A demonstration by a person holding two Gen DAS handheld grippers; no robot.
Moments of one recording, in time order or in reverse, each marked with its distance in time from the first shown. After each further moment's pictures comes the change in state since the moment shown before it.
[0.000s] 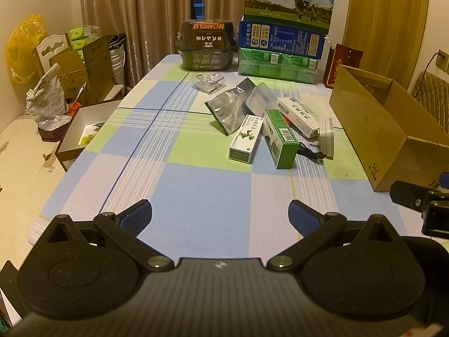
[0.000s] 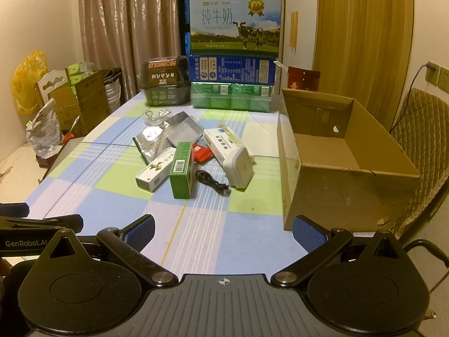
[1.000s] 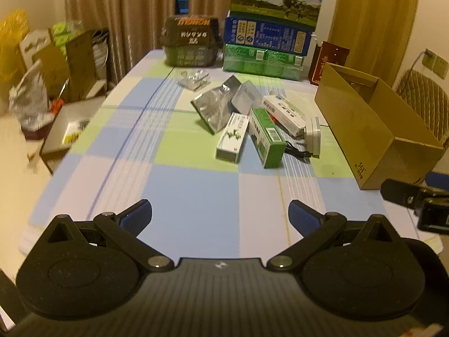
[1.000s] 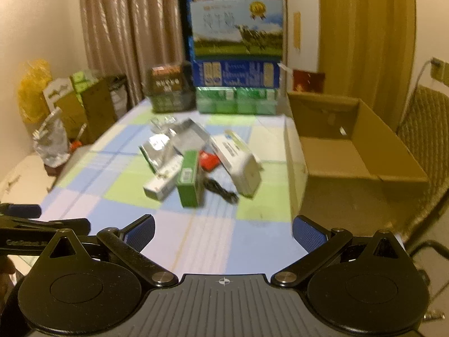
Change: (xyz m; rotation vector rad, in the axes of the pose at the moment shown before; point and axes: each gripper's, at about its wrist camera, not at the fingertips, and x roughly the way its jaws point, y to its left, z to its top) left arm 0.001 0.005 0.020 0.029 0.032 -0.069; right arm -0.002 -0.004 0.015 0.021 -0.018 0.050
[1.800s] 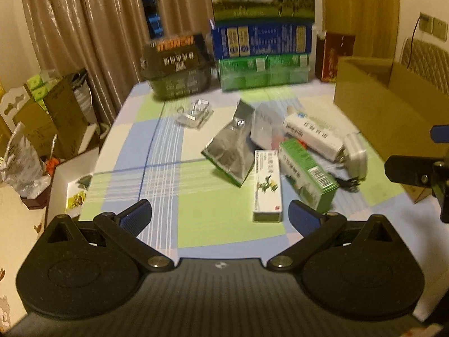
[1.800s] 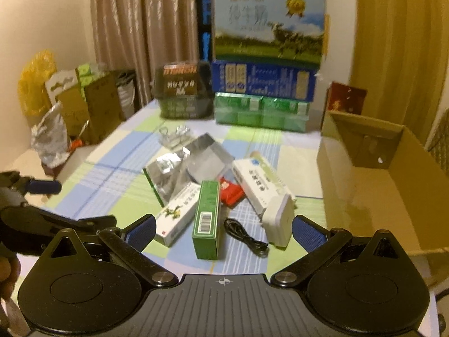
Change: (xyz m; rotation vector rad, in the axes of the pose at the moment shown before) left arm 0.099 0.027 0.077 0.204 -0.024 0.042; right arm 0.113 0.030 0.055 -0.072 0.032 0.031
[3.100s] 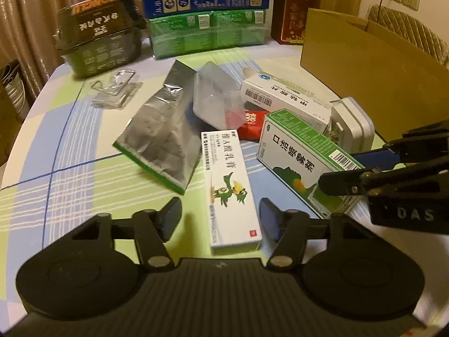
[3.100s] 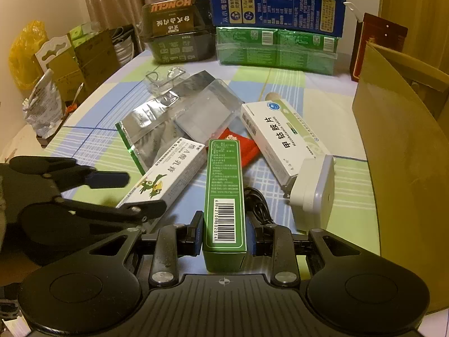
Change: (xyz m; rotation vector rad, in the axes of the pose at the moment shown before) left arm 0.128 -0.025 0.006 0.089 0.082 -0.228; right arm 0.111 -0.022 -0.007 0.038 0.208 0.058
